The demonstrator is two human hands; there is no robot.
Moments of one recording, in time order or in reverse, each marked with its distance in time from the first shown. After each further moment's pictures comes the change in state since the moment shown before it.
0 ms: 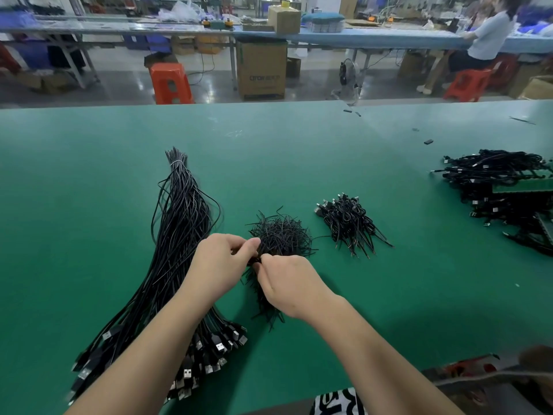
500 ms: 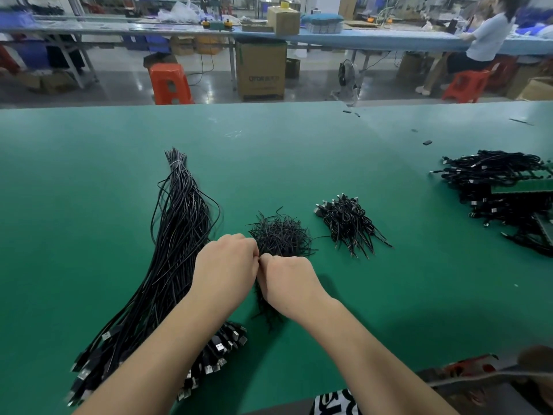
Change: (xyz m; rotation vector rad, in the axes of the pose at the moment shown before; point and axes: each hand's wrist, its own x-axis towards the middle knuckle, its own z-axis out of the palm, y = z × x) left_hand -0.009 0.014 0.009 0.623 0.101 0.227; right_hand 0.001 -0.008 0.006 -0.169 0.077 0.082
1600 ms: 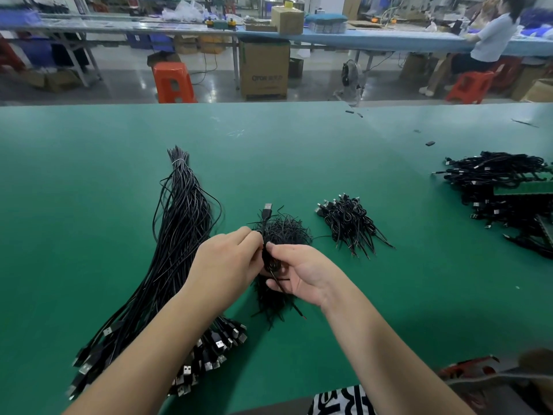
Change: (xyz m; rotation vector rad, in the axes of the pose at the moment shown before) left_hand -0.007 -0.009 -0.002 -0.137 0.258 0.313; right_hand 0.008 0.024 -0.021 1.886 -0.401 0.682
